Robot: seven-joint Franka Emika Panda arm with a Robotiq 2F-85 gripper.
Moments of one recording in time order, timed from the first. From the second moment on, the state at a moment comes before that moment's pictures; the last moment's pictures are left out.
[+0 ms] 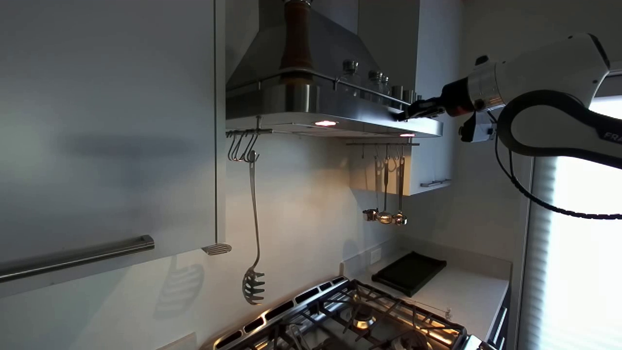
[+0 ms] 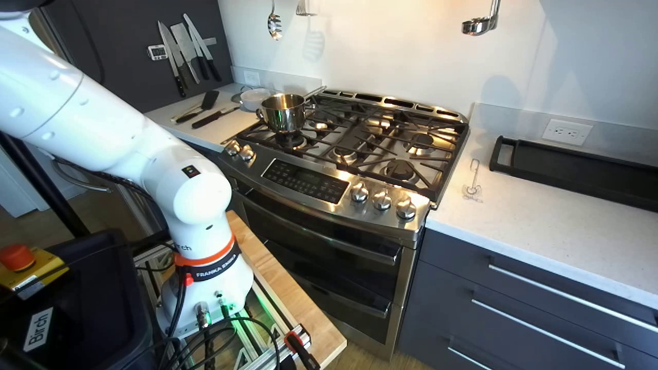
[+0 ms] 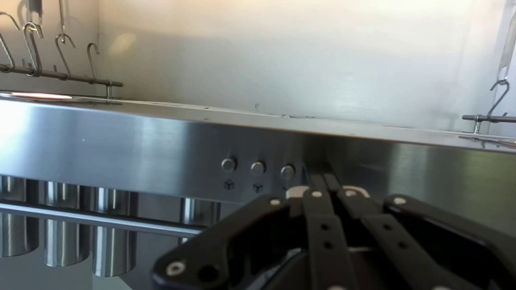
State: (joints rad) arm 0.12 -0.57 0.16 -1.74 -0.08 2.56 0.06
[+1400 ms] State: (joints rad) arm 0.07 -0.63 0.19 -1.74 -0.09 2.46 0.06
